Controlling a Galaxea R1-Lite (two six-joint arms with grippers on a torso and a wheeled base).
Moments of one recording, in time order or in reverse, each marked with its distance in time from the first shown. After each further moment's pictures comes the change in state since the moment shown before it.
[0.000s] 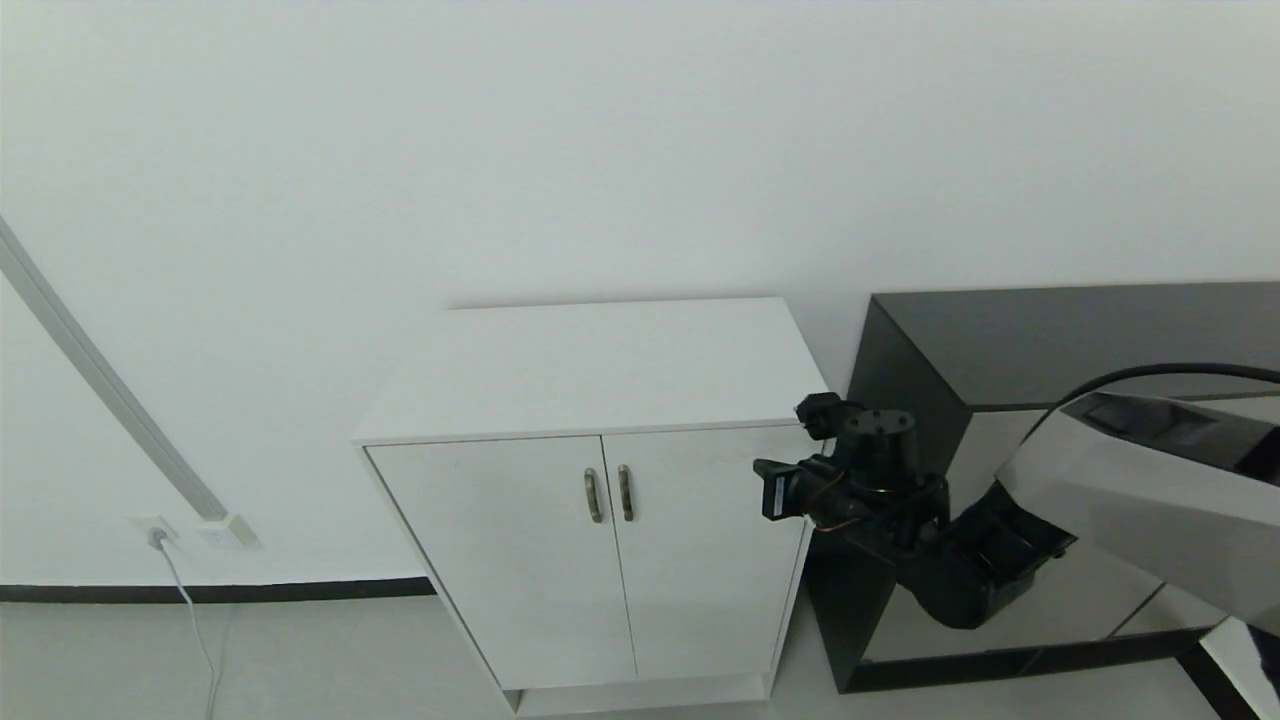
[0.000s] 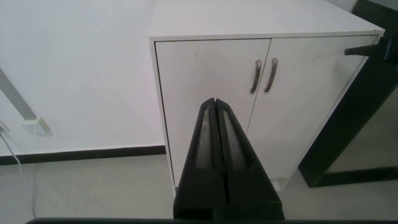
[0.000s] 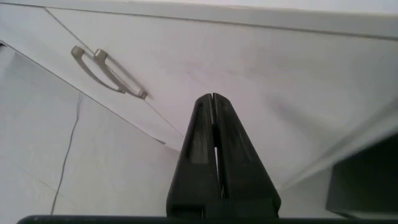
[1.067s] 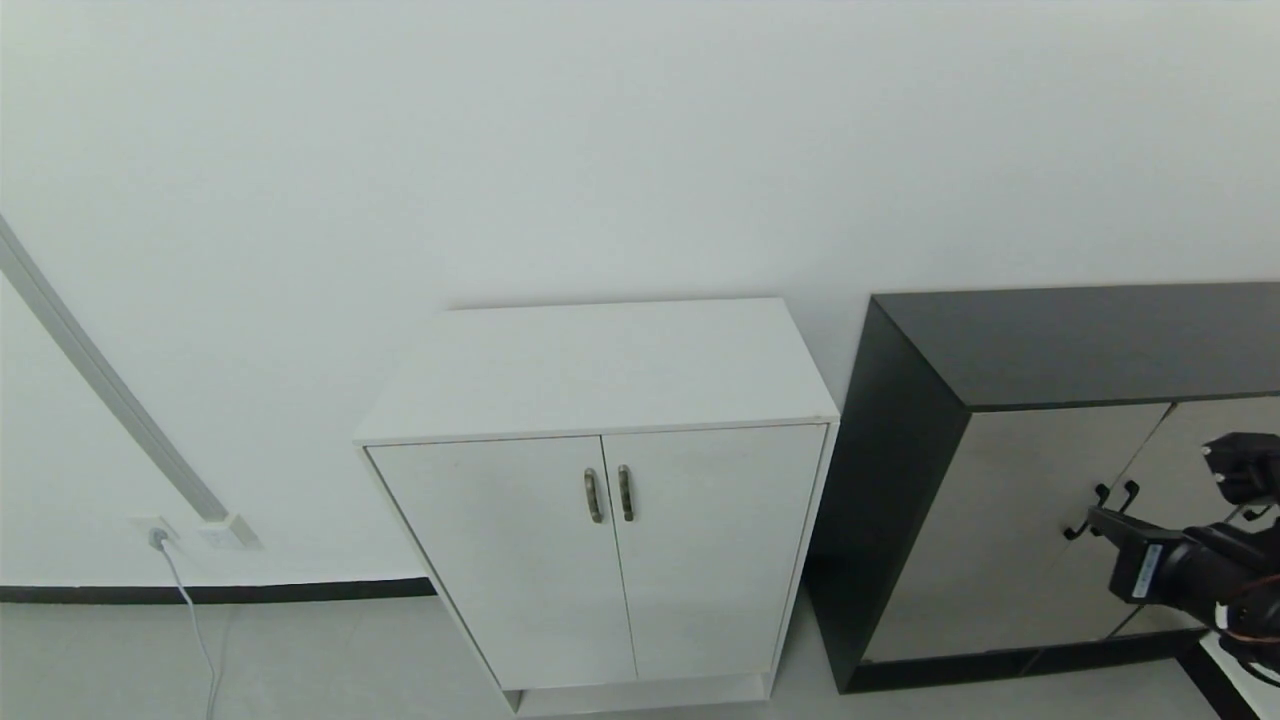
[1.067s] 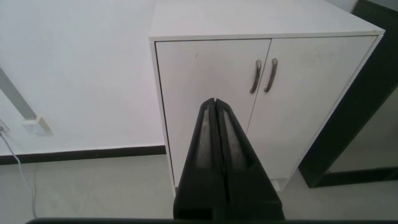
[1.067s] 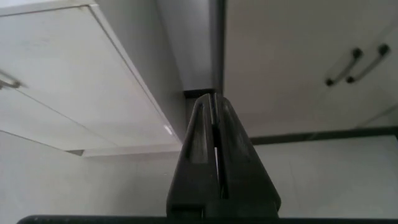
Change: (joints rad) left arm 0.000 0.000 0.000 0.000 0.000 0.000; right arm -0.447 -0.756 0.859 -0.081 -0.065 -0.124
